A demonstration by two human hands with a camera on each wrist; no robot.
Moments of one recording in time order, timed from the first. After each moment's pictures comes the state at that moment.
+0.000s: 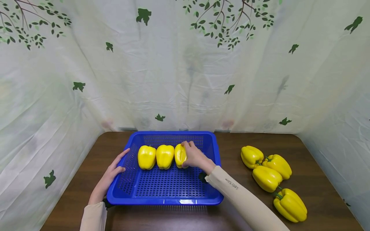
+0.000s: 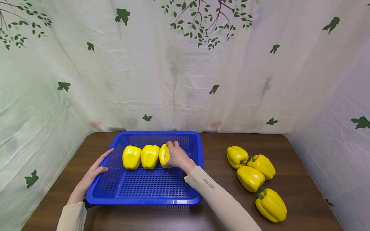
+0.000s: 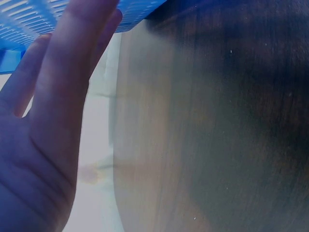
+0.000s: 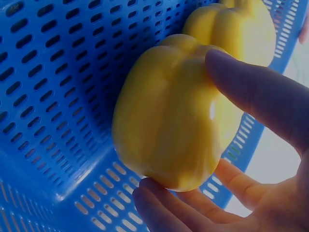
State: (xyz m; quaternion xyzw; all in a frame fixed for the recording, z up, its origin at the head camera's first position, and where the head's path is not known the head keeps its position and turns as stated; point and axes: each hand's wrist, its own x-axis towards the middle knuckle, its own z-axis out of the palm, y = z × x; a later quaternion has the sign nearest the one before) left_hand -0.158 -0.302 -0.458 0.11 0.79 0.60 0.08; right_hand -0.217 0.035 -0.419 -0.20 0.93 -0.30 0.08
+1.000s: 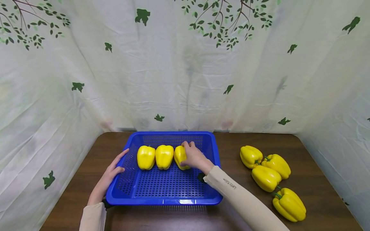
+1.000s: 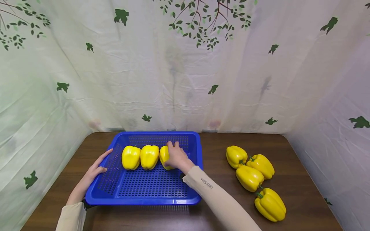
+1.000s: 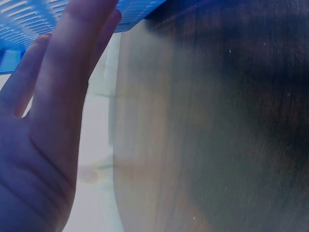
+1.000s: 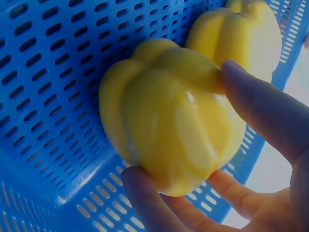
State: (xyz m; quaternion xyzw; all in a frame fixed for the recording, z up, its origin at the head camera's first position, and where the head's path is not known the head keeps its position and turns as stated) left_hand -0.157 -0.302 -0.458 0.11 0.80 0.59 0.08; right_hand -0.217 0.033 -0.421 -0.17 0.94 -0.29 0.09
